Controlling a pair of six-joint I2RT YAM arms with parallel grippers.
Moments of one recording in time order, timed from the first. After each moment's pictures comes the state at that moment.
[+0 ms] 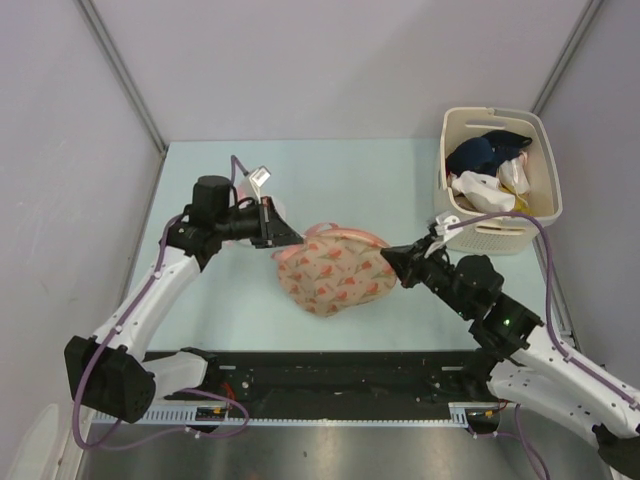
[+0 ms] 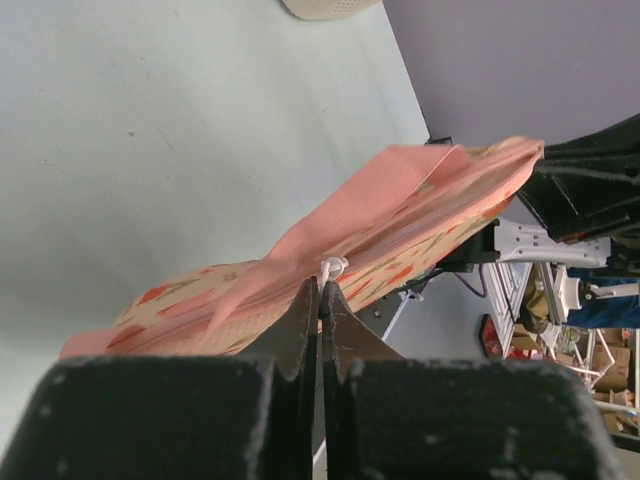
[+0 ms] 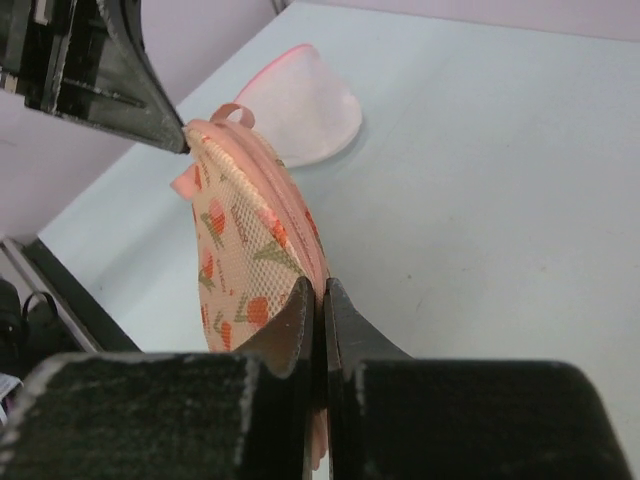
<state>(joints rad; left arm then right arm) -0.30 1.17 1.03 -0.43 0.78 -0.50 0.86 0.67 0.67 -0.08 0.15 0.28</state>
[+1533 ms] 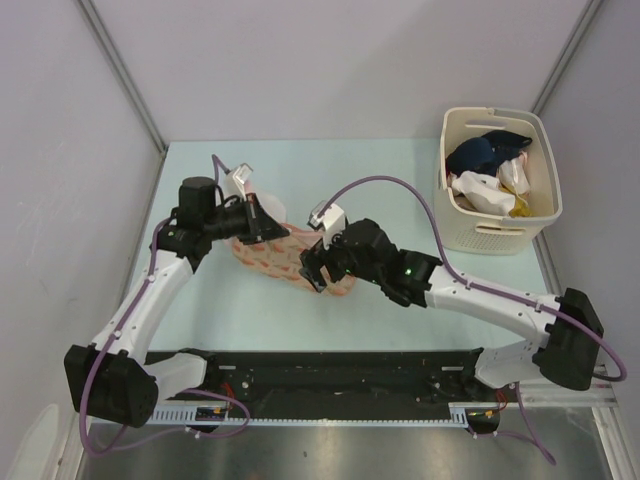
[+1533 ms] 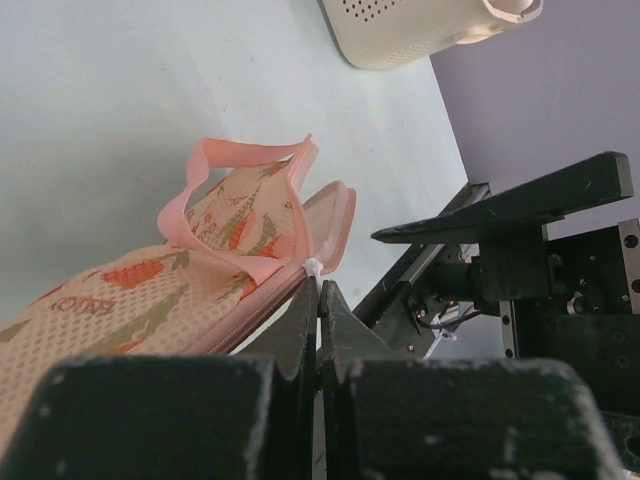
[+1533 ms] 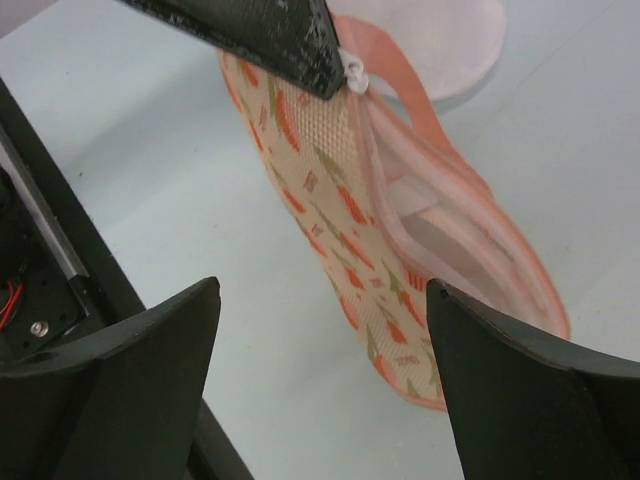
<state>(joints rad) -0.21 1.14 0.99 -0.41 0.74 -0.47 1.04 1.34 1.07 -0.14 0.07 0.12</state>
